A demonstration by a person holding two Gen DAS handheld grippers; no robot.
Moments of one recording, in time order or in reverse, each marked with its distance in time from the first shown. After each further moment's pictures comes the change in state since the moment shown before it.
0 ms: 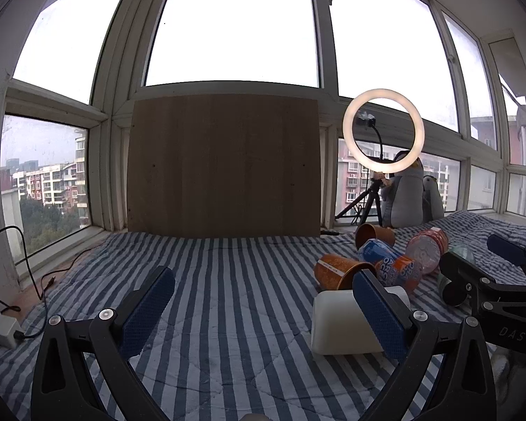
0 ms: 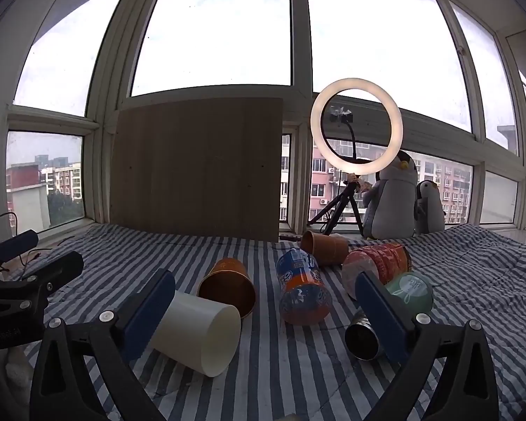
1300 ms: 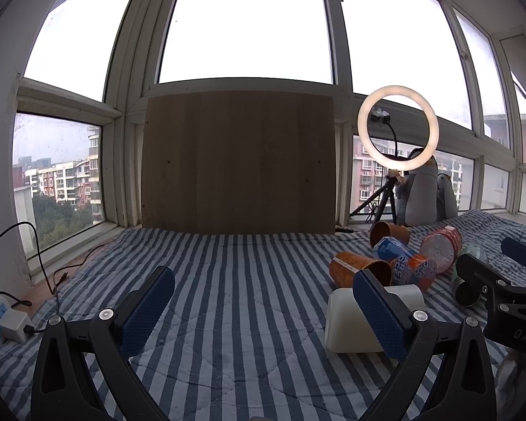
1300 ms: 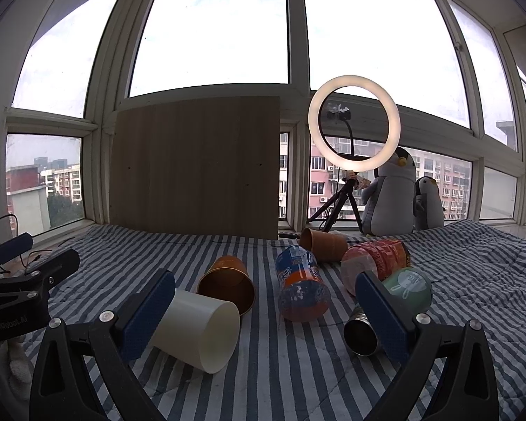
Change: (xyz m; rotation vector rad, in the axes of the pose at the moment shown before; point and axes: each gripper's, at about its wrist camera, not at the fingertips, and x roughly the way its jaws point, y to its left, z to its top) left arm 0.000 0.003 -0.002 -0.004 0.012 0.055; right arm -0.001 -0.002 -0.004 0.013 0.007 0.006
